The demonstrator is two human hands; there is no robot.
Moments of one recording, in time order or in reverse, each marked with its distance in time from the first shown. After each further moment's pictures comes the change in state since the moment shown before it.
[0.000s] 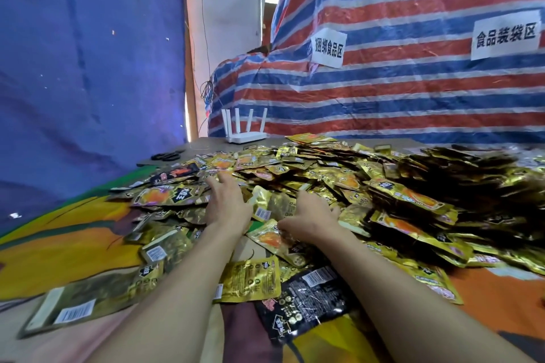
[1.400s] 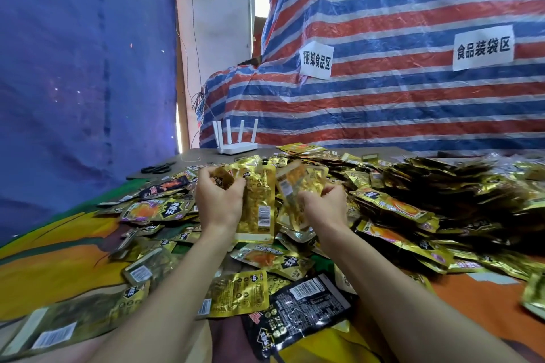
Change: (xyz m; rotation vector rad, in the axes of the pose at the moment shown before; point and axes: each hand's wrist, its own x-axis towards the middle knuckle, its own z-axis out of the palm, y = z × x) left_hand -0.012 0.025 -0.021 -0.963 0.271 0.027; right_hand -0.021 0.010 -0.042 1.007 0.314 0.191
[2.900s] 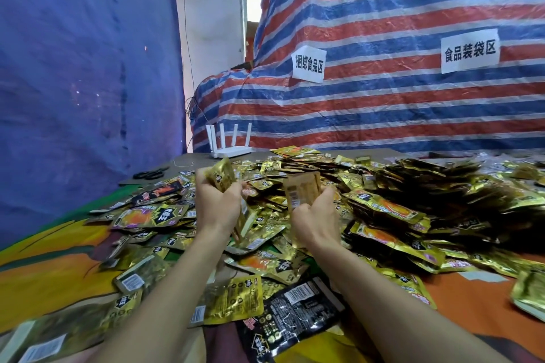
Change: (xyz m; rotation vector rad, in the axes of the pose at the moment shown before) left_hand -0.002 0.009 -0.001 -0.032 -0.148 -0.156; right_hand -0.015 0.002 0.006 -0.297 0.062 -0.125
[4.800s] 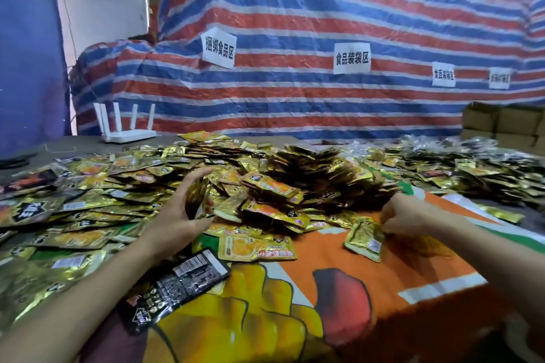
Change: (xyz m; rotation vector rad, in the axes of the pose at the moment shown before) left_hand -0.052 -0.026 0.043 0.055 -0.848 0.302; right_hand 0.009 0.084 -0.338 -1.243 -0.171 0.190
